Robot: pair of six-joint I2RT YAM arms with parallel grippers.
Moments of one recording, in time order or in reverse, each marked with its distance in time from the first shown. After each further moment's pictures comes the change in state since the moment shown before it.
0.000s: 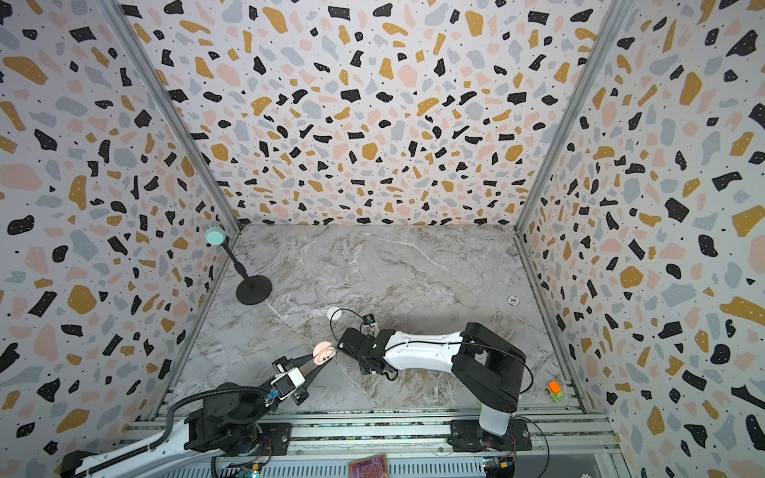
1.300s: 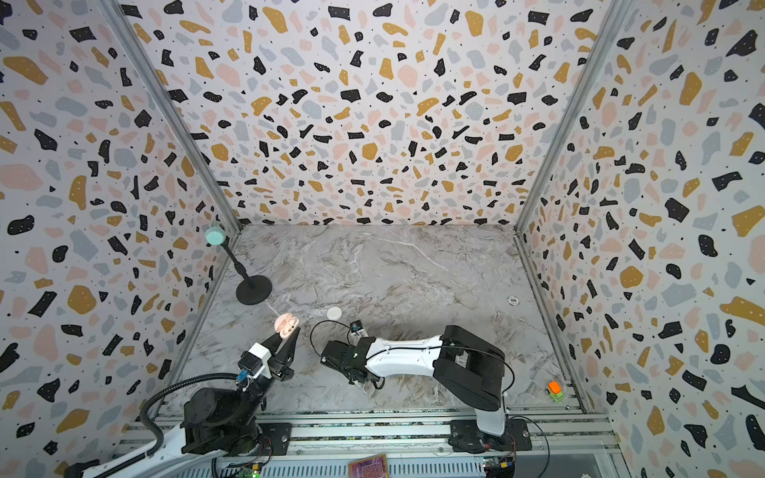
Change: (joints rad) left arm 0.058 -0.078 0.000 0.147 -0.331 -0.053; right arm 0.102 0.124 0.140 -0.142 0.135 0.023
